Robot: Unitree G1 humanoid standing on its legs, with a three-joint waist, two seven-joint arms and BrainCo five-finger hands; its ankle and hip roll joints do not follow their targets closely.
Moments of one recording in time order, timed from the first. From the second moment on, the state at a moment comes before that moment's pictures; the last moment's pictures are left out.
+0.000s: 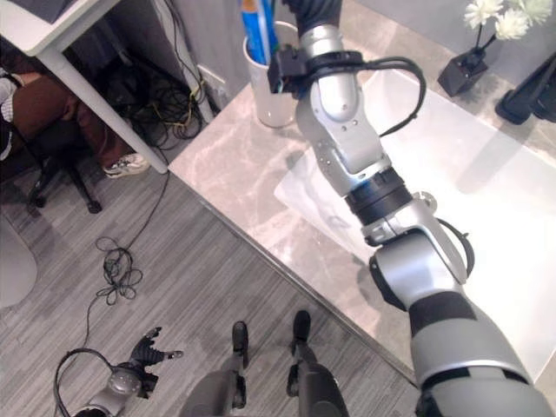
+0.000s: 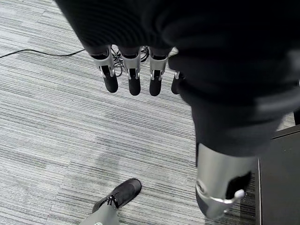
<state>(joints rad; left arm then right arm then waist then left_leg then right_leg) -0.06 0.37 -0.32 1.01 -0.04 -0.14 0.19 -1.30 -0.45 0.50 0.44 0.74 -0.33 -0.30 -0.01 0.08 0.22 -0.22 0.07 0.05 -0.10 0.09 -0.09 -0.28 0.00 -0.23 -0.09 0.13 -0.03</state>
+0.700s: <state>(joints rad) -0.04 0.35 -0.27 1.10 -0.02 -0.10 0.19 -1.15 -0.64 0.41 0.23 0.61 -0.32 -0.31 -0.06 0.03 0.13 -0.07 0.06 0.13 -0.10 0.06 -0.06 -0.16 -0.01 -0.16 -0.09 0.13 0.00</state>
